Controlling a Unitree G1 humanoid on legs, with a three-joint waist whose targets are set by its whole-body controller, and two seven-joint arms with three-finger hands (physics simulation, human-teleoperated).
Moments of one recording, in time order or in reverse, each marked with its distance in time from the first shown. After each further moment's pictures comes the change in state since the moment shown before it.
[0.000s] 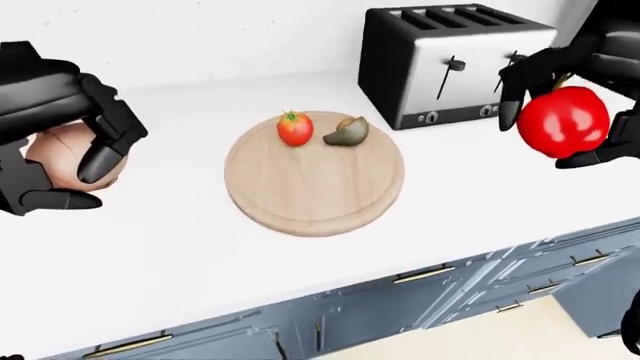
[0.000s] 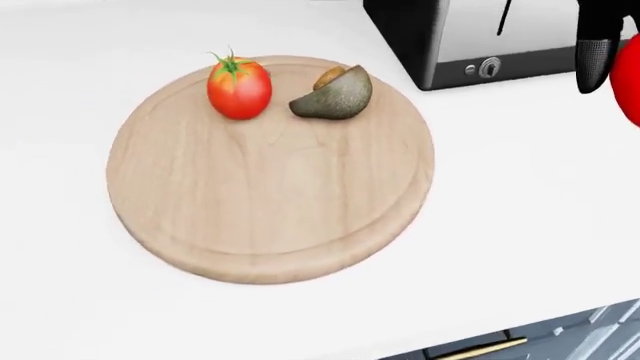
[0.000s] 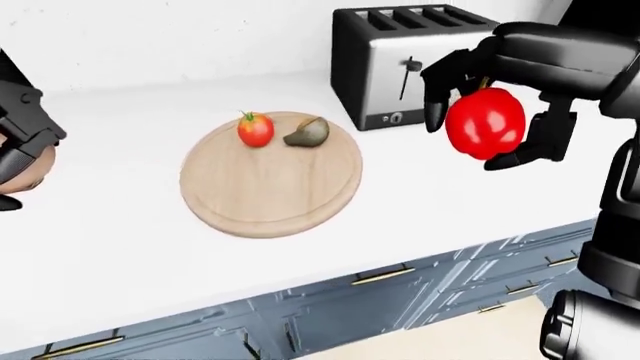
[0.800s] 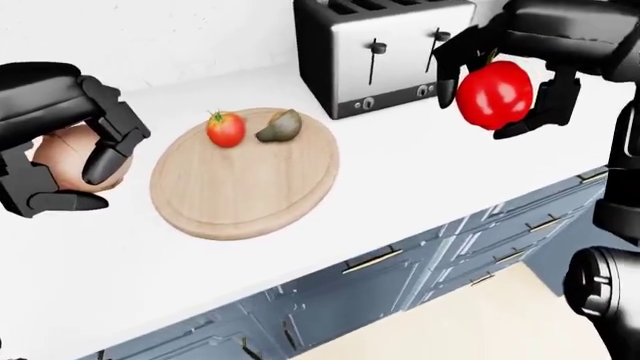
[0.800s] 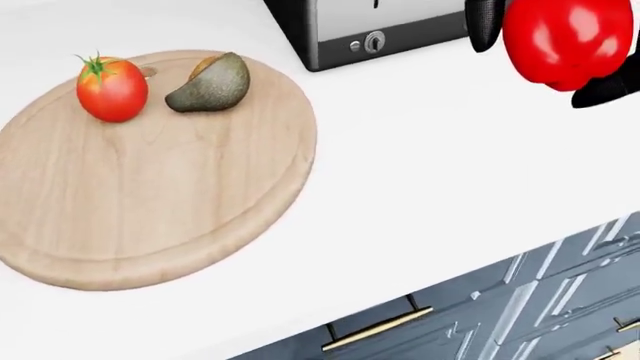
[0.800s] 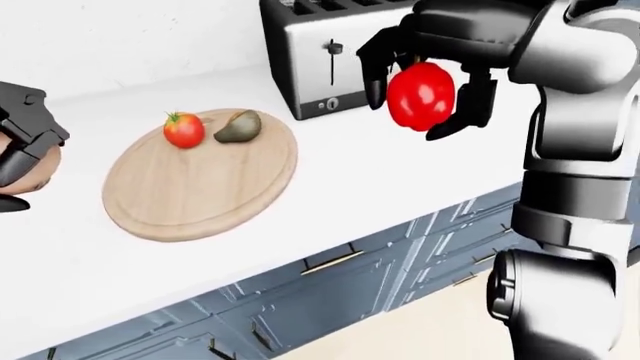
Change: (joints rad) left arm 0.025 -0.016 0.011 -0.008 -0.018 -0.005 0.036; right arm -0.221 0.190 0.121 0.130 -0.186 -0.091 -0.054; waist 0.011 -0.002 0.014
